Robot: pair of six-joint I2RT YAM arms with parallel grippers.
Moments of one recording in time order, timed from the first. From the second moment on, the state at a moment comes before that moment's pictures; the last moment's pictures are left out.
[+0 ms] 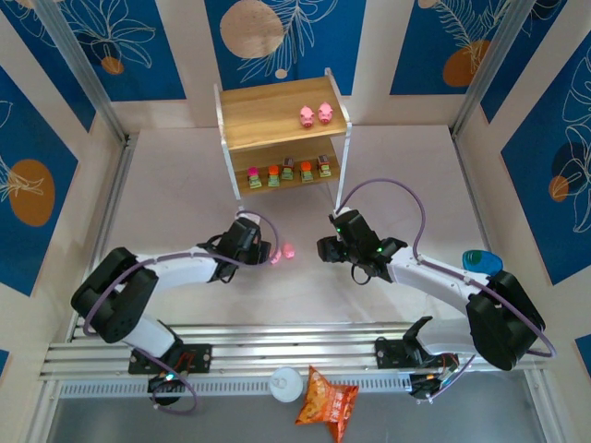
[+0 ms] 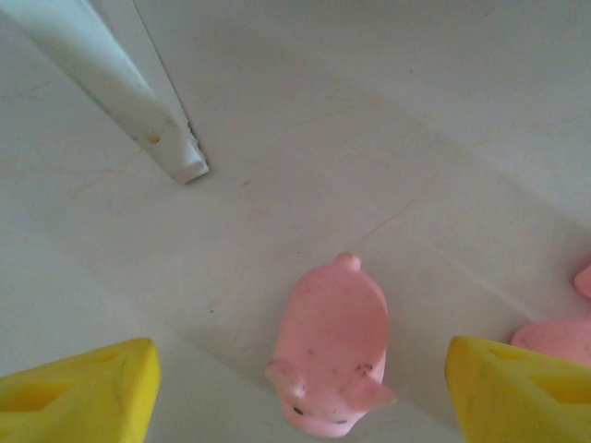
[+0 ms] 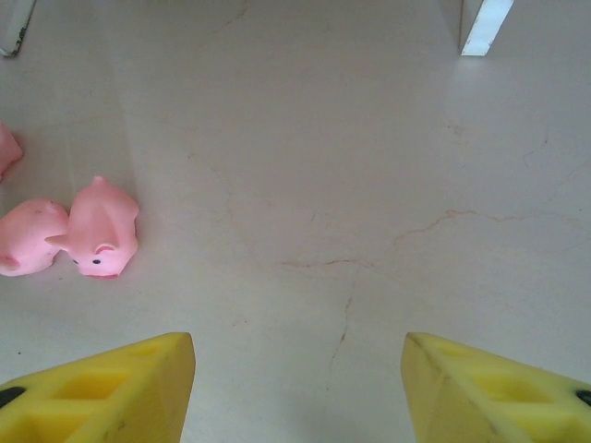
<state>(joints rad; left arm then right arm) -0.68 1.52 0.65 -0.02 -0.27 -0.31 0.69 1.27 0.67 -0.27 0.13 0.38</state>
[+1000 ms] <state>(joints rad) -0.67 1.55 0.67 -0.05 -0.26 -0.31 0.68 1.27 0.67 -0.27 0.13 0.38</state>
